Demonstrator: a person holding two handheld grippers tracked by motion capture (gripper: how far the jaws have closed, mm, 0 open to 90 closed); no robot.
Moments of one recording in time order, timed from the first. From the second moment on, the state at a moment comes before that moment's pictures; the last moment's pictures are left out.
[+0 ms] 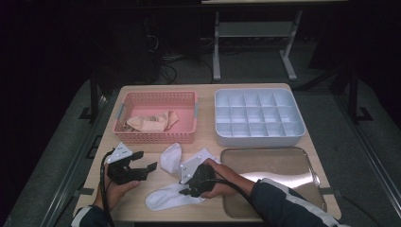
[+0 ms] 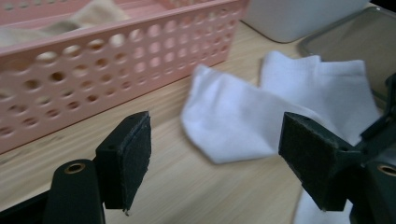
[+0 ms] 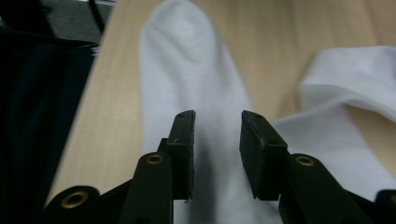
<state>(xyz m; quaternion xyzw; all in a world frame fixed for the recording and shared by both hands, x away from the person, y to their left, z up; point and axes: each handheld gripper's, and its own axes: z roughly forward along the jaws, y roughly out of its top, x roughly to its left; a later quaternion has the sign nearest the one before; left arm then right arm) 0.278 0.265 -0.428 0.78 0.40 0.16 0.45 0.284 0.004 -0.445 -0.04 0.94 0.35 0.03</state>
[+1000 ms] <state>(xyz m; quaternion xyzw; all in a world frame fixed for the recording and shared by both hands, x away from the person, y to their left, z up) 0.349 0.161 -0.447 0.85 0.41 0.12 0.31 0.343 -0.064 -0.442 0.15 0.92 0.35 0.11</state>
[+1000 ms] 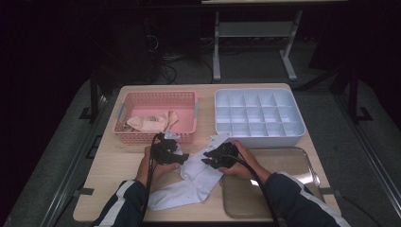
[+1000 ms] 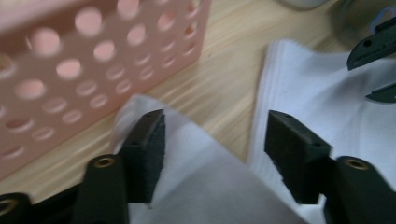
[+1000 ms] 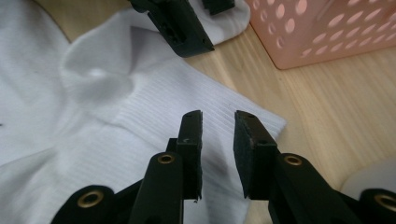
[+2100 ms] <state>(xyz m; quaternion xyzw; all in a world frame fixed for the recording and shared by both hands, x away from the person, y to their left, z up) 0.343 0.168 -0.456 0.85 0.41 0.16 0.28 0.357 -0.056 -0.462 0.19 0.92 0.34 0.11</state>
